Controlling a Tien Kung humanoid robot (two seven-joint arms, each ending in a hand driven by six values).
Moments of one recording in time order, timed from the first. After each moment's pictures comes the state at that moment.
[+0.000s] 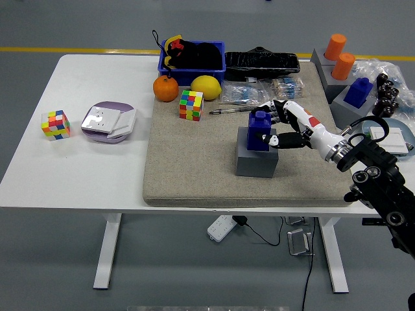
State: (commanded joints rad) left arm -0.15 0.17 -0.36 -0.23 0.28 -0.11 0.12; right arm 0.55 -0.13 1.08 0.91 -1.46 0.17 0.31
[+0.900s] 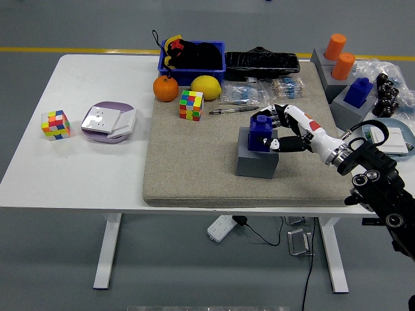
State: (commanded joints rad) left arm -0.15 0.17 -0.36 -0.23 0.27 -0.11 0.12; right arm 0.55 -0.13 1.07 0.88 -1.45 0.17 0.33
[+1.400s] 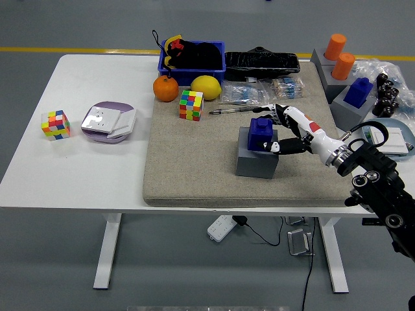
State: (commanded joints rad) left arm -0.14 0.17 -0.36 -0.23 0.27 -0.11 0.12; right arm 0.54 -0.13 1.07 0.88 -1.46 0.17 0.34
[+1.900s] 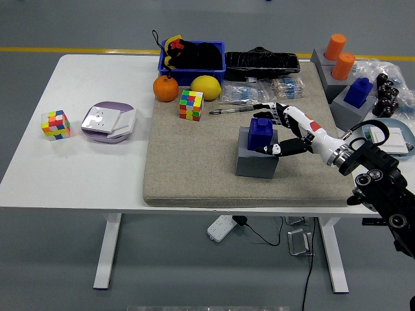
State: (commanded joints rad) left arm -0.15 0.17 -0.36 -0.23 0.27 -0.11 0.11; right arm 0.53 -0.14 1.10 0.91 -1.45 0.23 0.30
